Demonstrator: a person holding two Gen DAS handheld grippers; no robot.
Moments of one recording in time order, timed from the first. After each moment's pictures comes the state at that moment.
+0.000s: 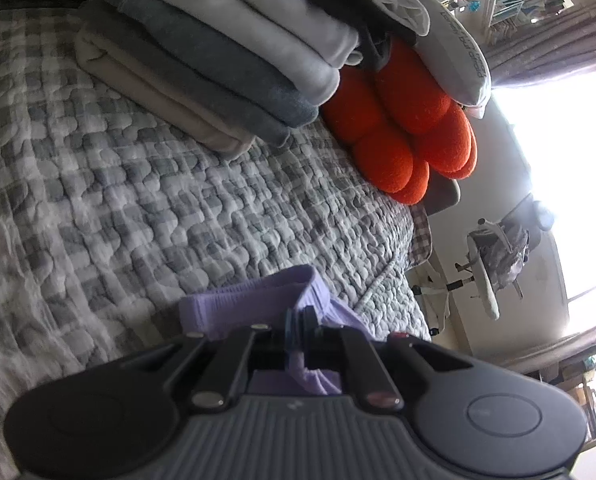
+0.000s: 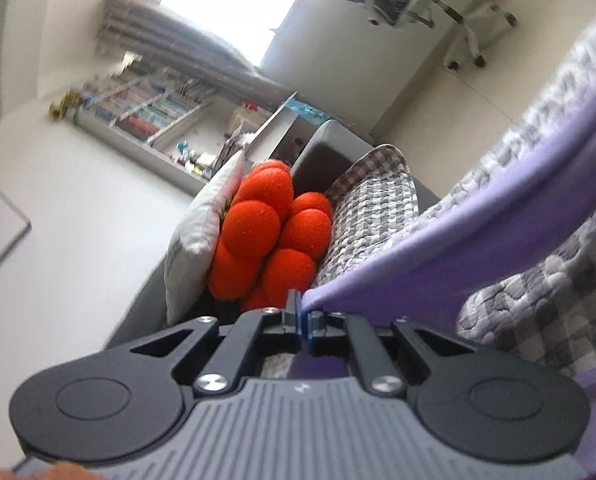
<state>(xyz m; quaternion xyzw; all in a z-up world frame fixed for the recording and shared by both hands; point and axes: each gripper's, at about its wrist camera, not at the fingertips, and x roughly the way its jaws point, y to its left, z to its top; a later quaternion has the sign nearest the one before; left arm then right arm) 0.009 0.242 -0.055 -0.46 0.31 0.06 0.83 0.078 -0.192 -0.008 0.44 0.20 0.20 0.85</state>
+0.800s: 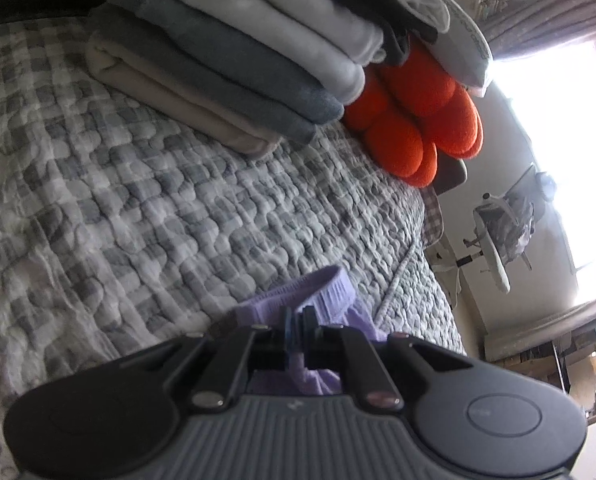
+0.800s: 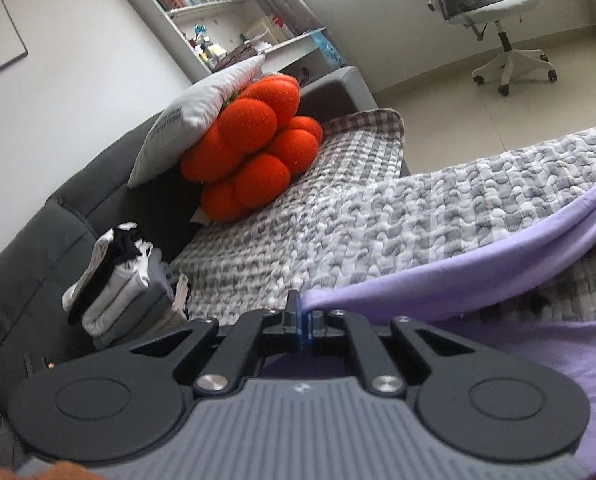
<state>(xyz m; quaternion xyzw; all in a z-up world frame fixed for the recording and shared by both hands) -0.003 0.267 -0.069 -0.43 0.32 0.05 0.84 0.020 -0.164 0.006 0.23 0.30 0.22 0.90</state>
